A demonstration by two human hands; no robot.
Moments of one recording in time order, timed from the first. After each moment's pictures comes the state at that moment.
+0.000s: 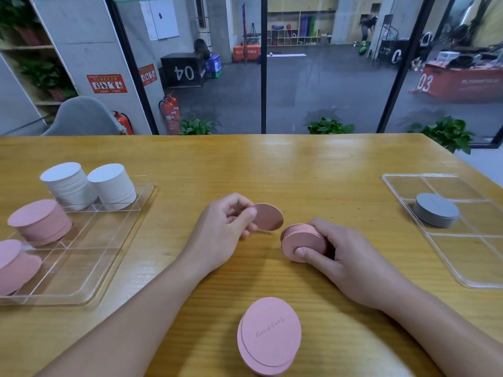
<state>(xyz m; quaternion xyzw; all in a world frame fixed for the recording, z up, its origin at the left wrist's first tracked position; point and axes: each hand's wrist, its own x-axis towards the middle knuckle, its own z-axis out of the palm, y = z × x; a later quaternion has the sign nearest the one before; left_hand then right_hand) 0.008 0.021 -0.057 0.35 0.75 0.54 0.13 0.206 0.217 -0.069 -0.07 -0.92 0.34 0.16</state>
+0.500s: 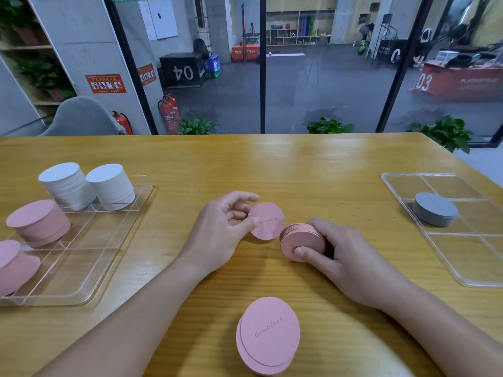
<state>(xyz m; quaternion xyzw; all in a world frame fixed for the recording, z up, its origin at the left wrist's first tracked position) 0.009 0.021 -0.056 0.36 0.74 0.56 0.12 0.206 0.217 -0.068 -0.07 -0.92 0.34 0.16</state>
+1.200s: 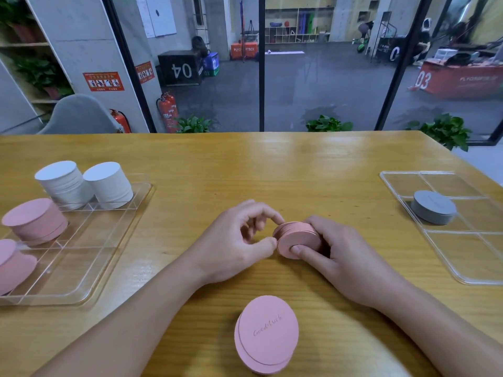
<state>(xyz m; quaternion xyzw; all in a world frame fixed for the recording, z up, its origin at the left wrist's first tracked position) 0.027 0.015 -0.047 0.51 0.73 0.44 0.16 0.203 0.215 -0.072 -0.07 -0.93 0.31 0.17</state>
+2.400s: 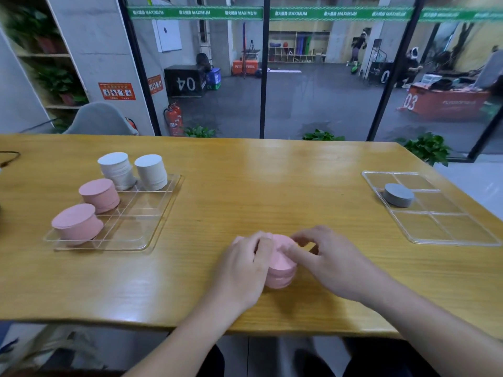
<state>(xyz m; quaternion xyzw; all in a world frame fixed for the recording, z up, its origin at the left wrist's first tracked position) 0.141 -0.064 -0.073 0.36 0.80 0.47 0.08 0.268 0.094 -0.021 -0.20 -0.92 0.31 0.08</state>
